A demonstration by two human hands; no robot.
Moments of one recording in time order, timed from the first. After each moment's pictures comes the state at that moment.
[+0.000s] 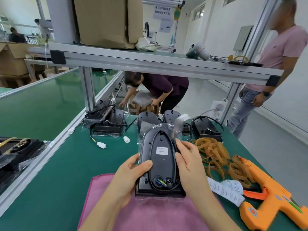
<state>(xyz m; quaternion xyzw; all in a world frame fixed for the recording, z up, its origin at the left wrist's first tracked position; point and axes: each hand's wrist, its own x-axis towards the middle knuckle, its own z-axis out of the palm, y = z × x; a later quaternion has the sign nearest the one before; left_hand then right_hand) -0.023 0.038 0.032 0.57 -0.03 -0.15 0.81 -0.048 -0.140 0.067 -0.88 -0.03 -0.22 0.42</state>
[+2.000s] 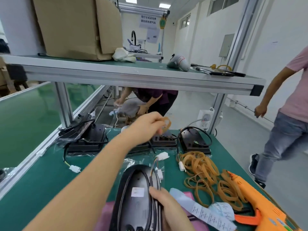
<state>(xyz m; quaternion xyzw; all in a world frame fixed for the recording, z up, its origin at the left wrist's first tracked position) 0.099 -0.054 0.173 0.85 -0.27 -0.01 0.45 -0.017 -0.155 0.007 -0.56 0.22 0.12 0.79</state>
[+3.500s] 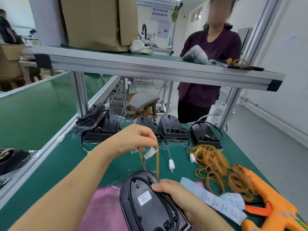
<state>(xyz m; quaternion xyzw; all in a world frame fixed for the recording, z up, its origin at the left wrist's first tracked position) 0.077 0.030 0.128 0.80 -0.27 -0.14 0.52 -0.028 -0.147 0.047 -0.71 0.11 0.25 0.65</state>
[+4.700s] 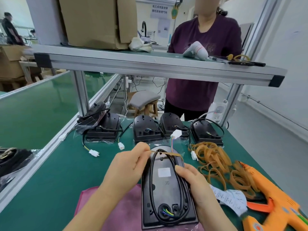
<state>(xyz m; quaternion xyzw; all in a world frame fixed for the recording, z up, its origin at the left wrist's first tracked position) 0.007 0.033 0.072 0.86 -0.25 0.18 0.41 -0.037 -0.163 0.058 -0.60 0.15 0.02 0.79</state>
